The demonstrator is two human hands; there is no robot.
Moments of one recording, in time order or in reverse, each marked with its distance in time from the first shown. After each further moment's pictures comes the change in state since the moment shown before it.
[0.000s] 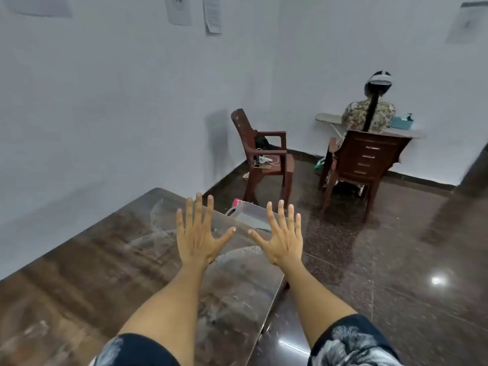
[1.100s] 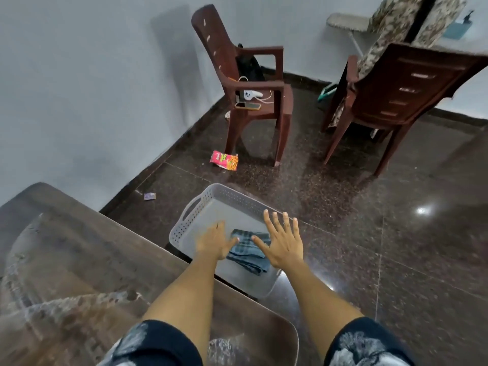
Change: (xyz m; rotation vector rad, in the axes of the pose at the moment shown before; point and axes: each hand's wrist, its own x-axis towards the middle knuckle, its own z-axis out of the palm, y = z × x) left_hand 0.219 0.086 0.380 -0.156 -1.029 -0.100; right_hand 0.252 0.168 0.278 -0.078 -0.495 0.053
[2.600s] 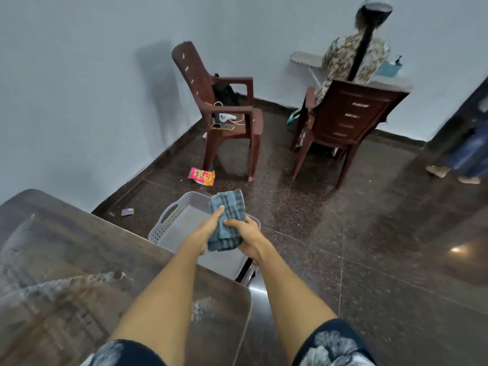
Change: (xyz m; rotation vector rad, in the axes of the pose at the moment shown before) left_hand -0.097 0.075 -0.035 -1.295 -0.241 -0.209; right_hand -0.073 -0.026 -0.094 1.815 -0.197 0.372
